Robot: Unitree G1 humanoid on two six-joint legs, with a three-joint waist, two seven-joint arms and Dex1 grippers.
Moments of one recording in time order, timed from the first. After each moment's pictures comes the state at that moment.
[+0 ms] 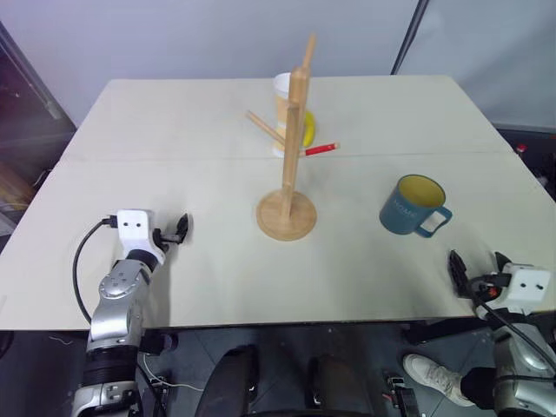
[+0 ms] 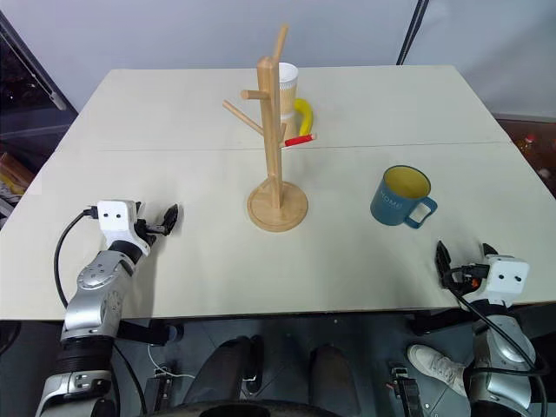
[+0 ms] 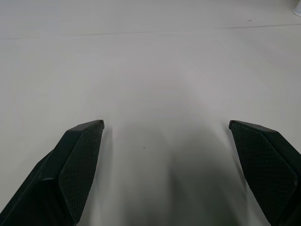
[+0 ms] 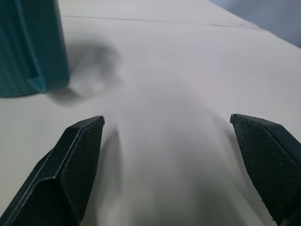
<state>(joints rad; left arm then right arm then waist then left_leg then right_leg) -0.16 0.32 0.23 0.10 -0.23 0.17 -0.25 0.15 -0.40 -0.48 0.19 0.34 -0.19 0.40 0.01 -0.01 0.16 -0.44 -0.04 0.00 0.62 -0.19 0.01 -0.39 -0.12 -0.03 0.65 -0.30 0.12</state>
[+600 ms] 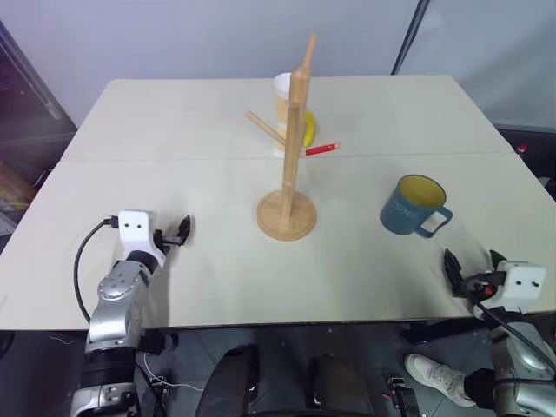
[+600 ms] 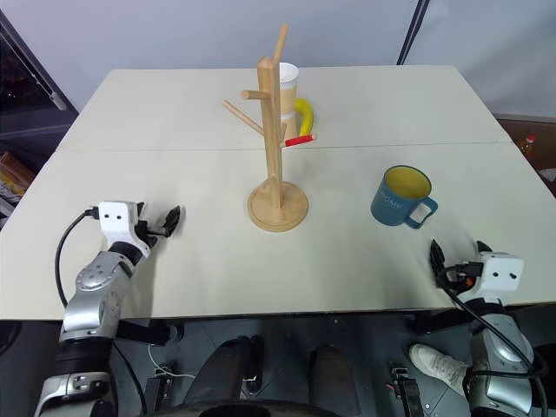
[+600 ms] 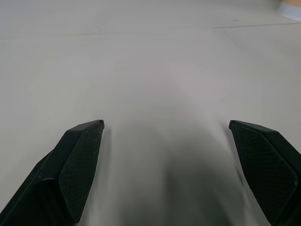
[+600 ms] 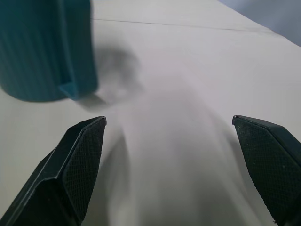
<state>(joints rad) -0.12 0.34 0.23 0.07 -0.27 0.15 -0.35 0.20 -0.40 -0.45 0.05 0.34 -0.12 0.38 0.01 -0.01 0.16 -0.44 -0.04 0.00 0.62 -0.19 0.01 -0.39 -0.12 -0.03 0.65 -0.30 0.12</state>
